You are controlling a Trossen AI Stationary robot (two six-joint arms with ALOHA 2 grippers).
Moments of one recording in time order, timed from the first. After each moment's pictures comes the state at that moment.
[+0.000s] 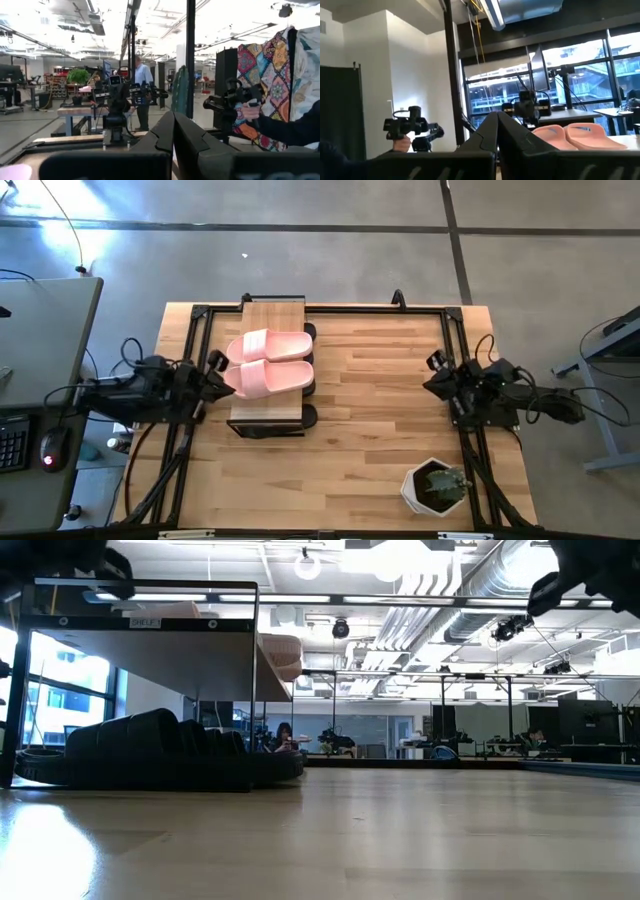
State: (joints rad) left arm 0.17 0.01 0.14 0.17 0.30 -0.09; right arm -0.14 0.01 0.01 0.48 -0.35 0.28
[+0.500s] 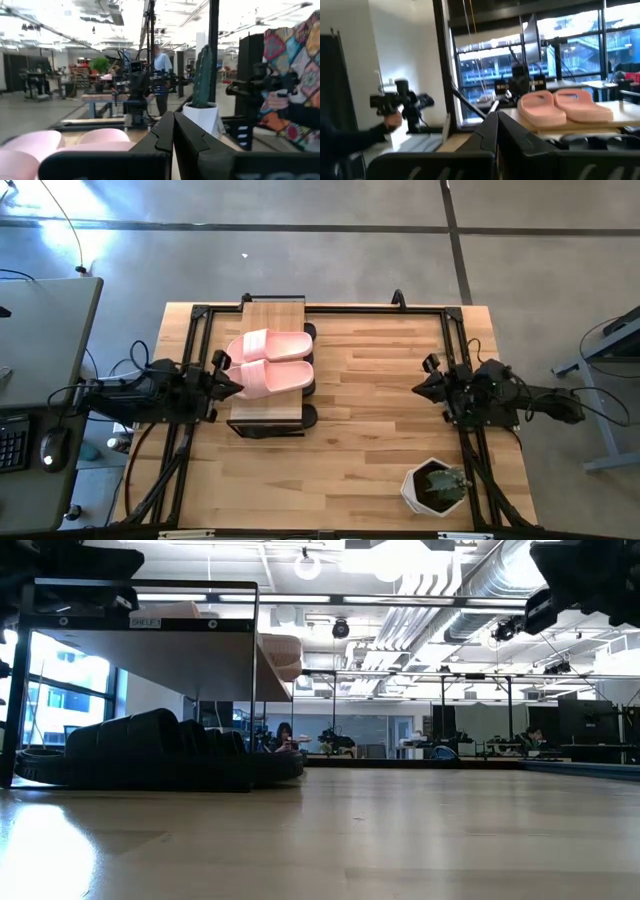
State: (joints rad) left arm 0.17 0.01 0.02 0.22 0.19 -0.05; right arm -0.14 0.01 0.01 0.32 -0.34 0.23
